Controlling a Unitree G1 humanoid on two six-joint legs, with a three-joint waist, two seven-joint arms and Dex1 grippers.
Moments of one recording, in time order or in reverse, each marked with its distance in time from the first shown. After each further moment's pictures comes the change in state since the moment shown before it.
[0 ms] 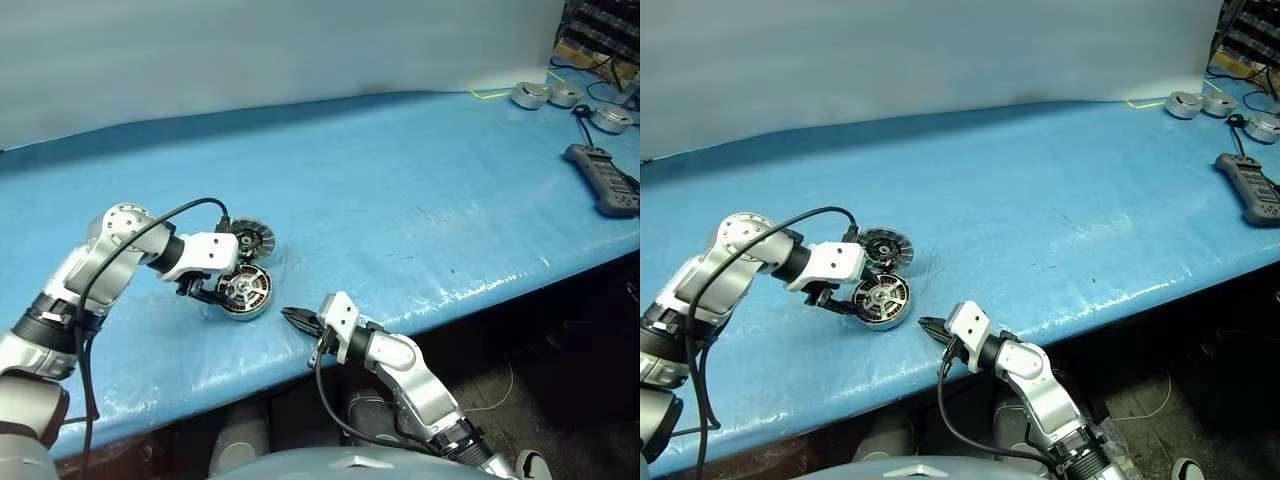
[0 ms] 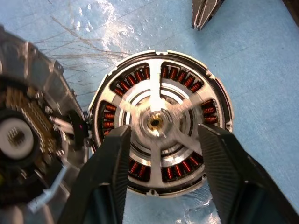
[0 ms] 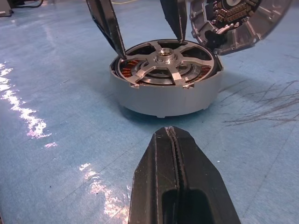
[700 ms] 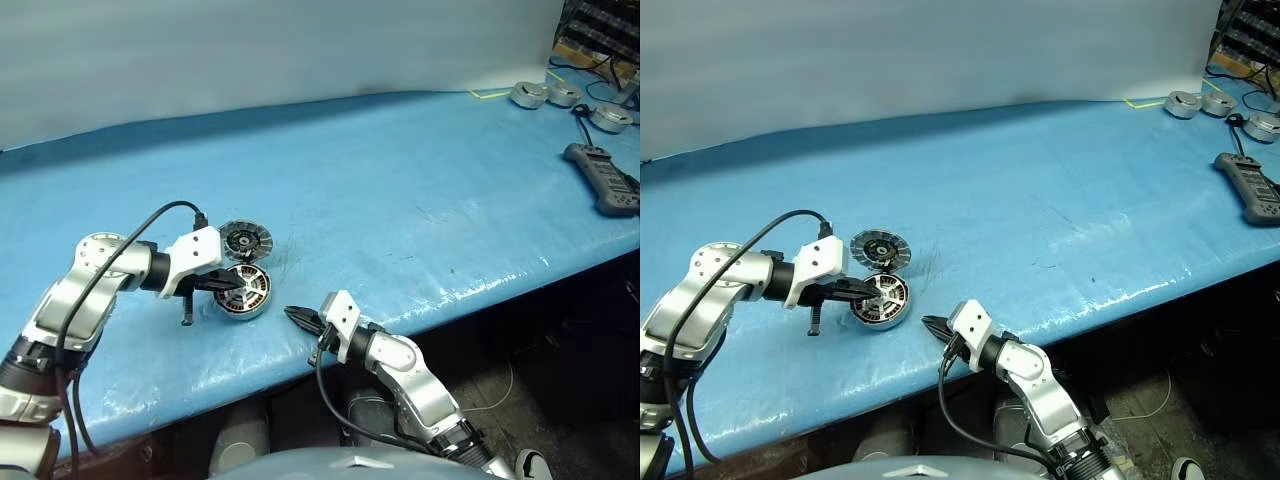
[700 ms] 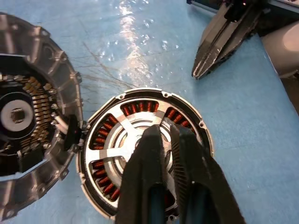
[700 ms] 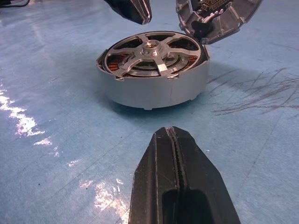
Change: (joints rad) left arm 0.288 -0.044 0.271 -0.229 -0.228 0.229 0.266; right arm 0.011 0.012 -0.015 -0.009 0.003 0.042 -0.034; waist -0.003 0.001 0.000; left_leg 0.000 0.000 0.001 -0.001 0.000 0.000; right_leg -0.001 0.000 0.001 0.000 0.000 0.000
